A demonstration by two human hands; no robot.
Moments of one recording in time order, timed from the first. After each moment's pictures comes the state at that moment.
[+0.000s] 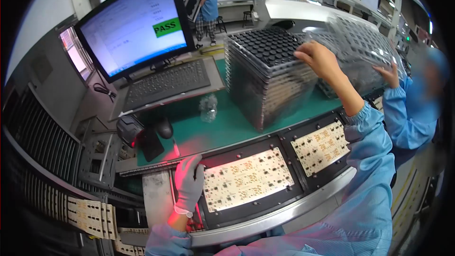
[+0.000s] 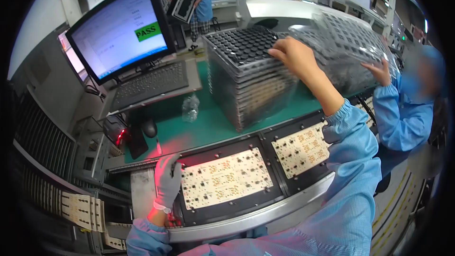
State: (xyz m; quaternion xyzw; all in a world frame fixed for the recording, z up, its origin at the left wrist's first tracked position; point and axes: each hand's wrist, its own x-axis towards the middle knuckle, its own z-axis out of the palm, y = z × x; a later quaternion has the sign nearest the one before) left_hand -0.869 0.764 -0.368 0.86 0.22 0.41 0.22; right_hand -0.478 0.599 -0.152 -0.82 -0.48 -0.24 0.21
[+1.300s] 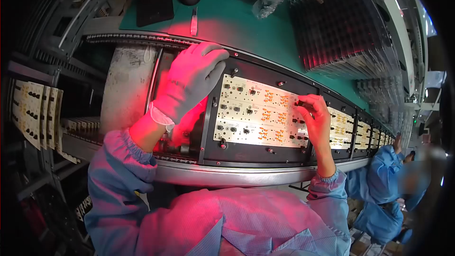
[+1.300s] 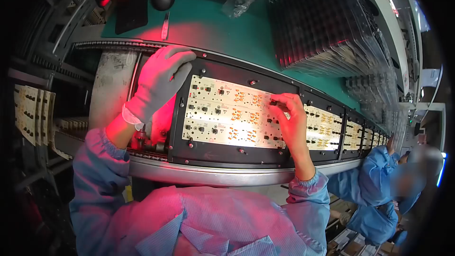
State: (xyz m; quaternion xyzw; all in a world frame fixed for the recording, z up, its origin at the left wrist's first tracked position) left_hand -0.883 0.801 -0.403 0.85 0.22 0.41 0.24; right_hand -0.649 0.577 -0.352 -0.76 -0.47 0.21 0.40
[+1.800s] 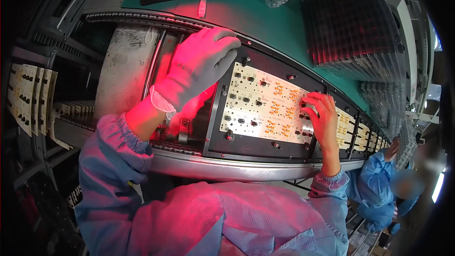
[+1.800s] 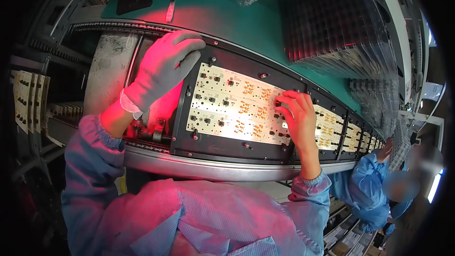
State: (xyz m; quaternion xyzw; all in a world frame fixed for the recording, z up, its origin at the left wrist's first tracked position) left_hand -0.887 0.803 -0.415 0.86 0.21 0.40 0.22; right_hand -0.641 0.578 -0.344 -0.74 -0.67 -0.01 0.11
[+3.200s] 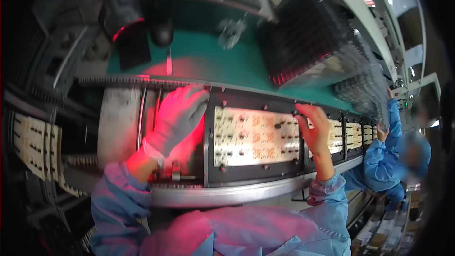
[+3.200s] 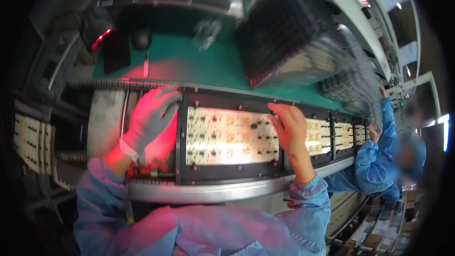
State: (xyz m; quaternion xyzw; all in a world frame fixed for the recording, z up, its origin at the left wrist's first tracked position) left_hand -0.905 0.808 -0.418 0.88 0.17 0.38 0.24; right_hand -0.644 0.579 -0.321 -0.72 -0.65 -0.16 0.21
